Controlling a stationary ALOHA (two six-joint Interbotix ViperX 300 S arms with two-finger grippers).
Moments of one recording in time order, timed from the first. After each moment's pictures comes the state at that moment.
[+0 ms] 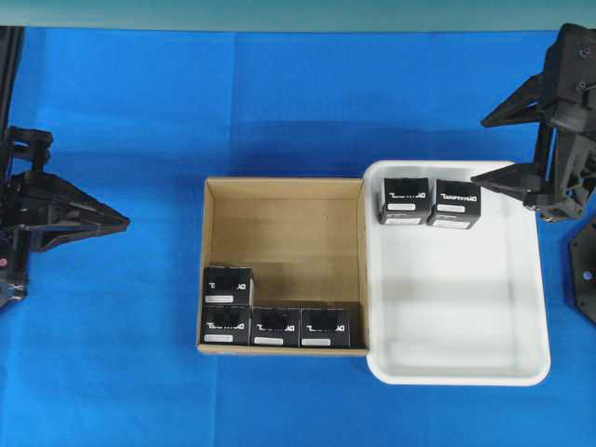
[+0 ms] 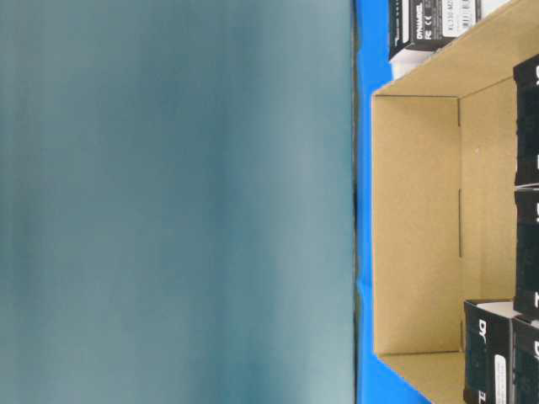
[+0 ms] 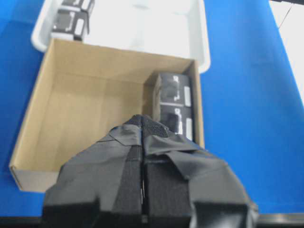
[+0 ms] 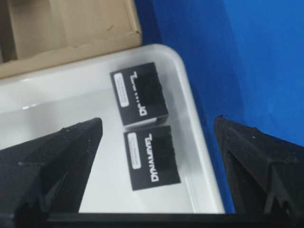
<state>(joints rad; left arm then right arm) -0.02 -0.90 0.98 0.02 0.22 -0.18 -0.40 -0.74 0.87 0.16 0.67 -0.26</state>
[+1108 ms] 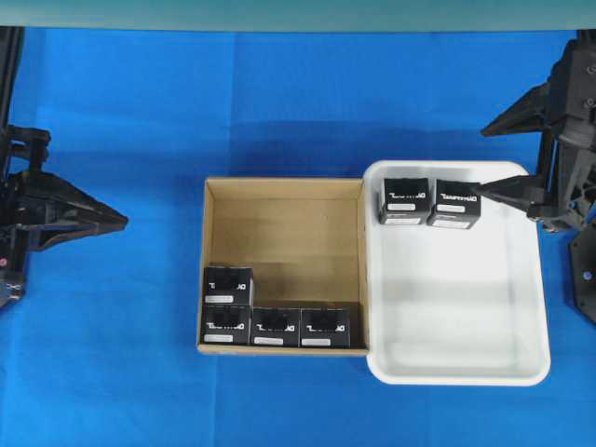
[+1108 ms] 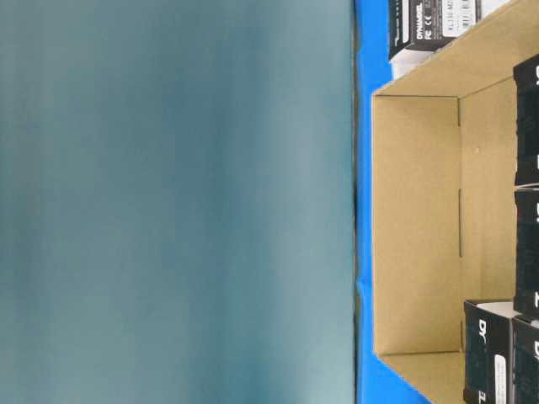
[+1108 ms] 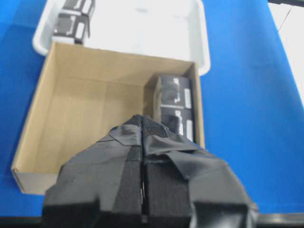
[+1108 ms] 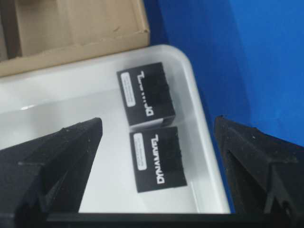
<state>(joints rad) -0.02 -0.91 0.98 0.02 0.22 -0.17 -0.38 -0.77 0.93 0.16 0.61 -0.26</state>
